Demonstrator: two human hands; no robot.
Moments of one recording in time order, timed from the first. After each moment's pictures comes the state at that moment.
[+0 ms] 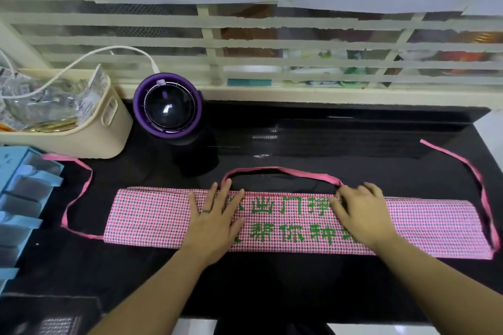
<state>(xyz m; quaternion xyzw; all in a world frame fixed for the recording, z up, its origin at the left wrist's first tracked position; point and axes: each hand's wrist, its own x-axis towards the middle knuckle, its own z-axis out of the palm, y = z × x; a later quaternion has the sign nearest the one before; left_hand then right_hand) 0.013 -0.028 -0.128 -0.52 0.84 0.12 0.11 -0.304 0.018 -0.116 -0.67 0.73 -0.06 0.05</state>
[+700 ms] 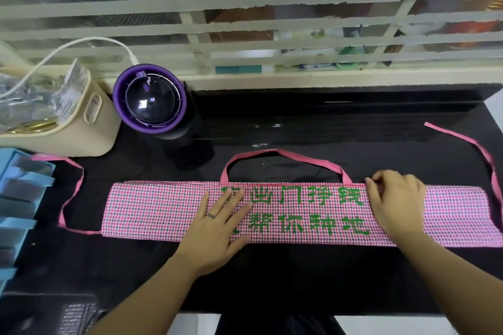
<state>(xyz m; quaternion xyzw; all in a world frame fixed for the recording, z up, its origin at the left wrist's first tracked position) 0.016 -0.013 -0.137 -0.40 0.91 0.09 0.10 -0.352 0.029 -0.131 -0.53 0.84 -0.16 0.01</state>
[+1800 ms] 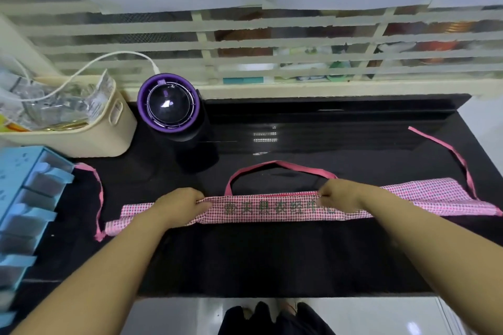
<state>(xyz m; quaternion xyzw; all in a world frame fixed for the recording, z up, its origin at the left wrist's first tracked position) 0.058 -0.065 -0.072 -0.54 0.77 0.29 0.18 -0.289 -0.007 -0.070 -0.64 0.64 0.18 0.39</state>
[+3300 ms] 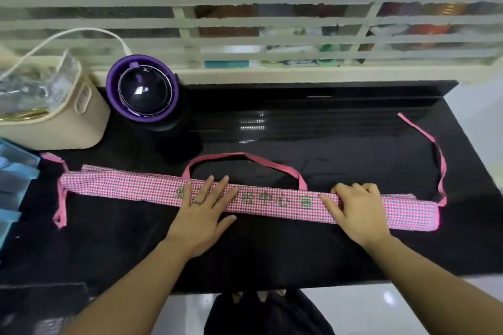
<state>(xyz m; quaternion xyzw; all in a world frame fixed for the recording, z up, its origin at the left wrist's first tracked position) 0.021 -0.010 -0.135 -0.44 0.88 0.09 0.15 -0.309 0.073 -0.128 -0.67 0.73 -0.11 -0.05</state>
